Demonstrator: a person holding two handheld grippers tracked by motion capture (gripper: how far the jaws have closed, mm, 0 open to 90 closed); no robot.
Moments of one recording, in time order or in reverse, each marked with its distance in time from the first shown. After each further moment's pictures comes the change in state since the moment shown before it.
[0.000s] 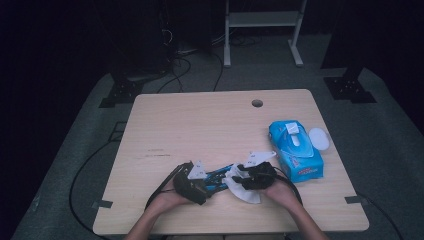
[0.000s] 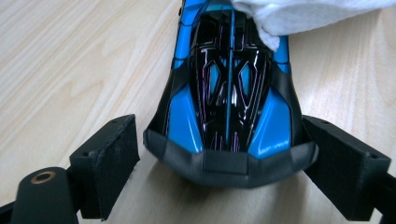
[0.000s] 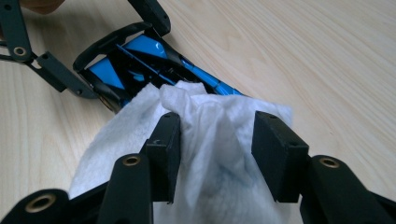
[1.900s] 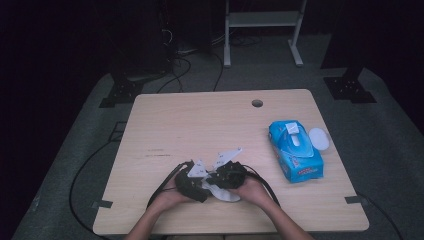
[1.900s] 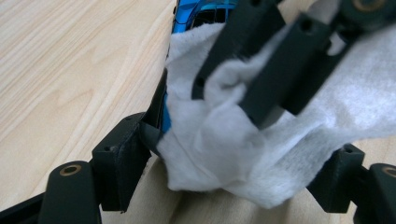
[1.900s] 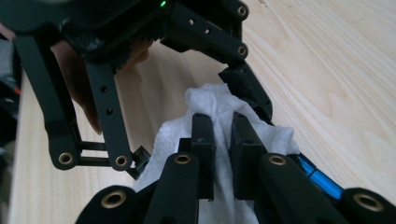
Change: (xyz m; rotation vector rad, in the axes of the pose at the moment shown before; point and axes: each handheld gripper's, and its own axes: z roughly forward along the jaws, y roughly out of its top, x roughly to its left) left arm 0.002 0.001 0.006 -0.036 -0.046 -0.014; right arm 0.035 0.052 0.047 0.042 0.191 -0.009
